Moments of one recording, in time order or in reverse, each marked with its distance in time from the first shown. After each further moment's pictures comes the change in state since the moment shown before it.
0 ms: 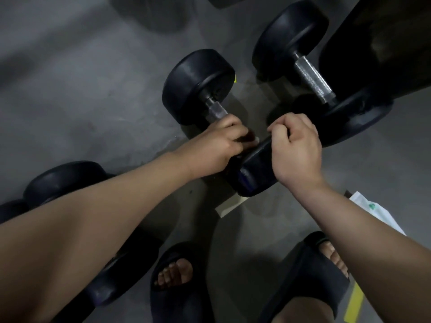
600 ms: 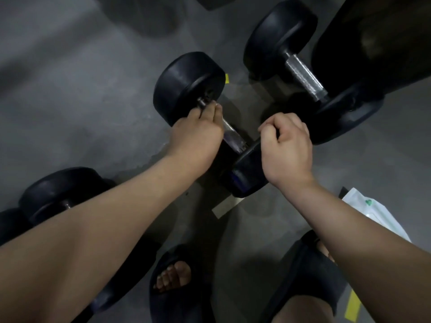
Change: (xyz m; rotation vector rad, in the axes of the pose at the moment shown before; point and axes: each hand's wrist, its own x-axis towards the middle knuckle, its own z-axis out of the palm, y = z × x) left_hand 0.012 0.014 -0.016 0.509 -0.258 -0.637; right_hand -0.003 -0.002 0.001 -0.004 -0.014 0.004
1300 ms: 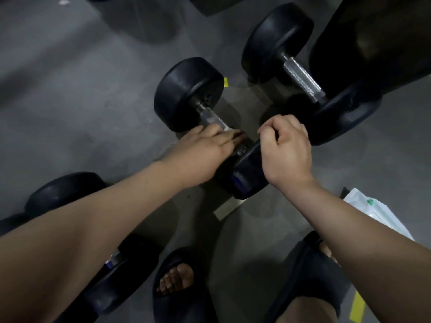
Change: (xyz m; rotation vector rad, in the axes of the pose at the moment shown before) left_hand -0.010 -0.008 0.008 -0.109 0.000 0.433; right_hand 0.002 0.004 -0.002 -0.003 -0.005 -0.014
